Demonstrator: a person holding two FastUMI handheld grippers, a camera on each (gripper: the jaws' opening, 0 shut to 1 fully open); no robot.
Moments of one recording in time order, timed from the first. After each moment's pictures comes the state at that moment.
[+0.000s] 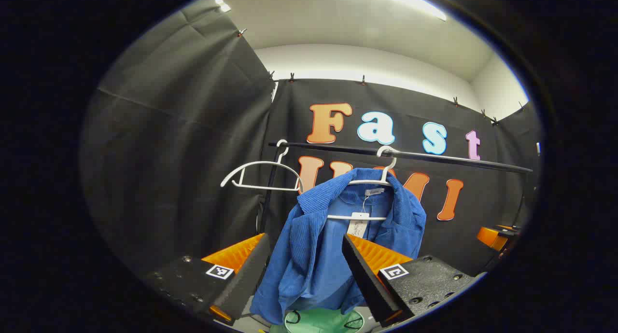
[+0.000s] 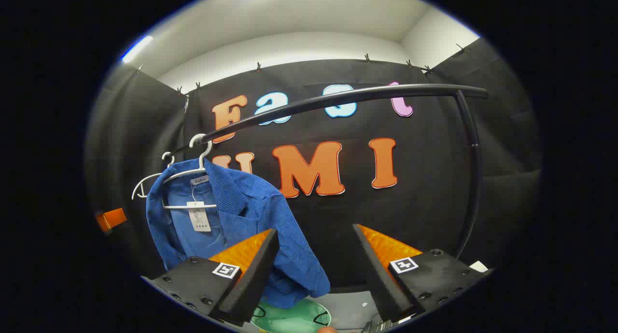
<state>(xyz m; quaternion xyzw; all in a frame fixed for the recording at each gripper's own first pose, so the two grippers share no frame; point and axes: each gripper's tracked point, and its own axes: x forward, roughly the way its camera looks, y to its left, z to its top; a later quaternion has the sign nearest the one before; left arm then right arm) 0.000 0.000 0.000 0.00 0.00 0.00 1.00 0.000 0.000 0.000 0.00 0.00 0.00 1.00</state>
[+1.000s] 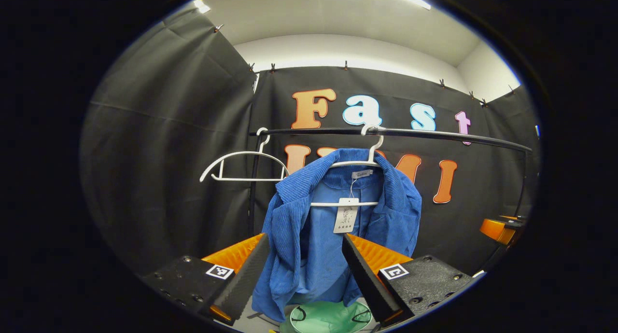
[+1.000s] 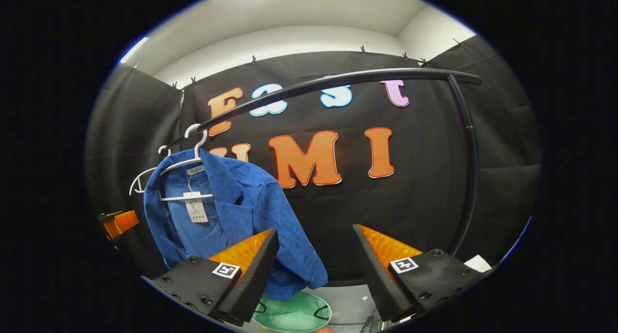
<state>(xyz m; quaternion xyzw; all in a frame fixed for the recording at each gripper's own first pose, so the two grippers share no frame) 0.021 -0.021 -0.029 0.04 0.03 -0.03 1.00 0.010 0.002 -0.029 0.01 0.03 -0.01 1.00</state>
